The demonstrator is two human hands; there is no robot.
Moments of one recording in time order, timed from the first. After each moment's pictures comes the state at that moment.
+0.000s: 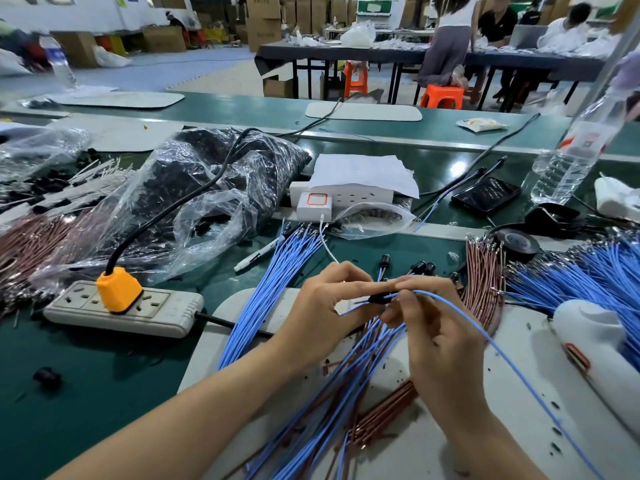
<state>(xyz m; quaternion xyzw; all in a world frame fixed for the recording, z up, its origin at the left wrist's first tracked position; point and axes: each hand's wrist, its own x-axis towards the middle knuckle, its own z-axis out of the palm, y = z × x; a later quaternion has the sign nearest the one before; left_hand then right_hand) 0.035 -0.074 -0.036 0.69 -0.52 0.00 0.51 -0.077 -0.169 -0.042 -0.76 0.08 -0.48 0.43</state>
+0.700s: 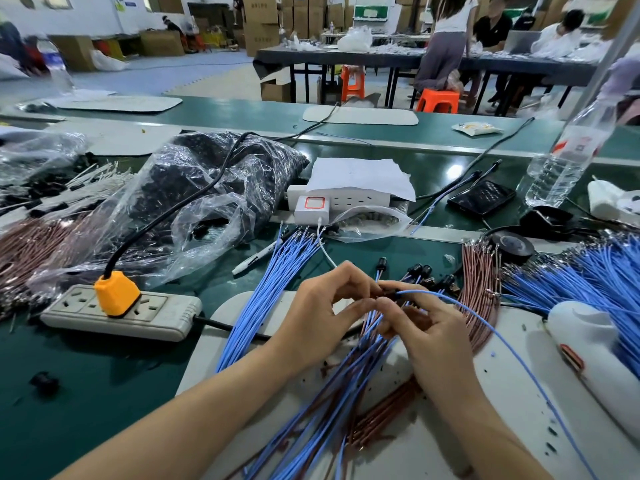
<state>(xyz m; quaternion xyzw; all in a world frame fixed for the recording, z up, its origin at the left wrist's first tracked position) 0.038 -0.076 -0.041 0.64 -0.50 -0.07 0.58 -0.075 -0.178 -0.041 -0.71 0.16 -0.35 0.59</state>
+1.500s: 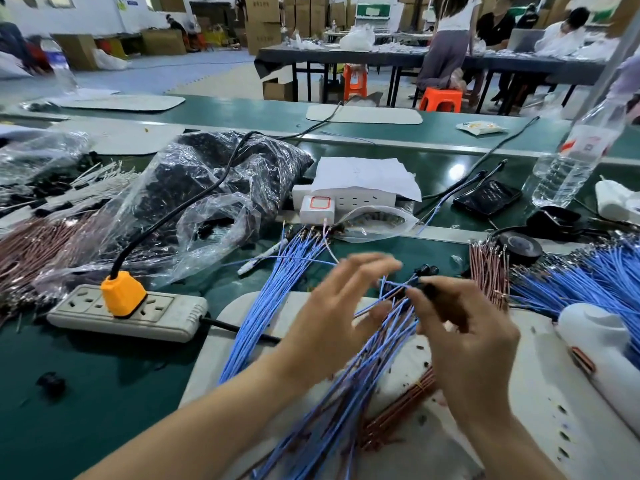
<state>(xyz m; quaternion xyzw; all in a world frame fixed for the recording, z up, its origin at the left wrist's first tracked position) 0.032 -0.075 -0.034 0.67 -0.57 0.13 0.46 -0.083 -0.180 -0.036 -0.77 0.14 -0.53 0.33</state>
